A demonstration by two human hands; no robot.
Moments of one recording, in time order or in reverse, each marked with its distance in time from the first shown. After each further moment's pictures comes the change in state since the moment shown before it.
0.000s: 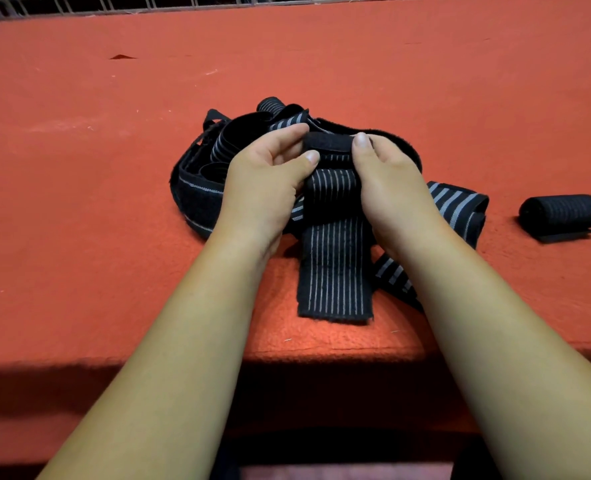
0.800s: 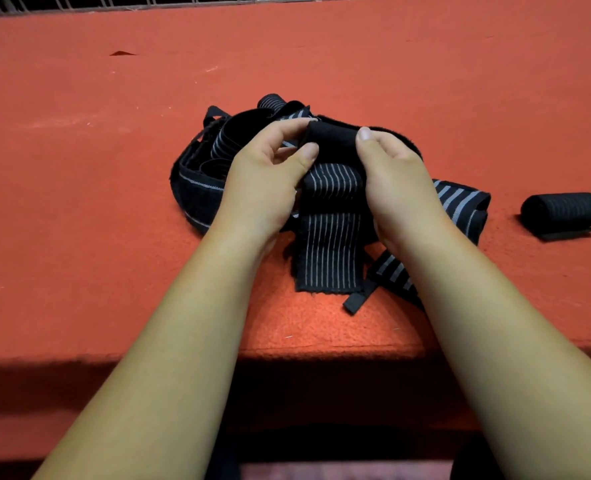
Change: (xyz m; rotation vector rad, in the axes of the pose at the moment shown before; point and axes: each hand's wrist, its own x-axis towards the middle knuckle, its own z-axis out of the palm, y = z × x) left_hand -0.002 0.001 -0.005 0.127 -0.067 0.036; right_hand 0.003 0.003 0.000 0.157 0.032 0.058
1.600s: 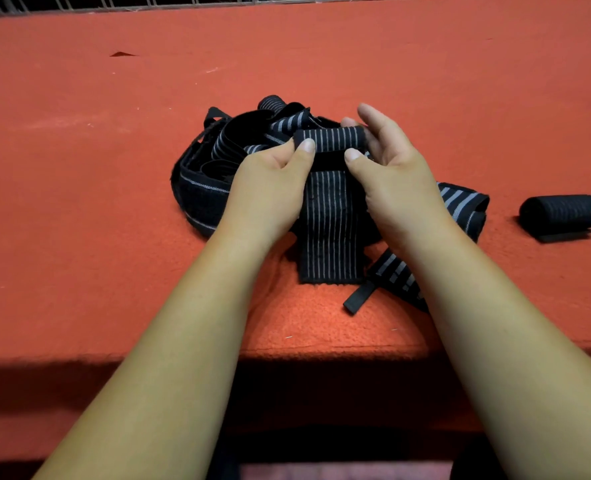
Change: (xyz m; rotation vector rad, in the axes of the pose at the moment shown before) left_hand -0.004 0.003 -0.001 0.271 -0.008 0.009; right_hand -0.001 -0.001 -0.004 -0.006 -0.112 -0.159
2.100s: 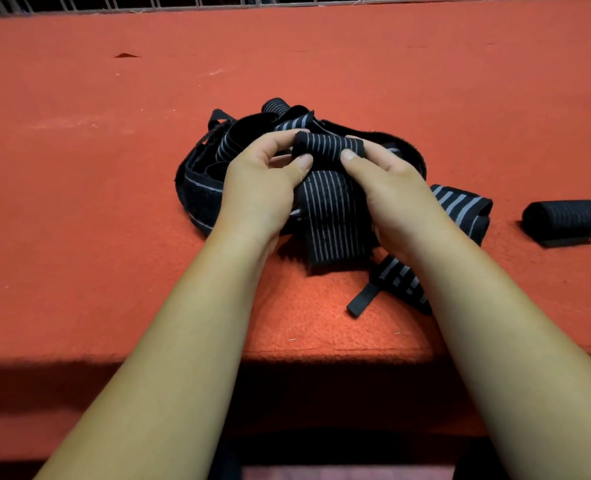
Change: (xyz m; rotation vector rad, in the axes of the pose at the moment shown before) left_hand 0.004 0.000 -0.003 -0.294 0.082 -0.092; right_hand -0.002 0.000 0.001 0.031 -0.095 0.158
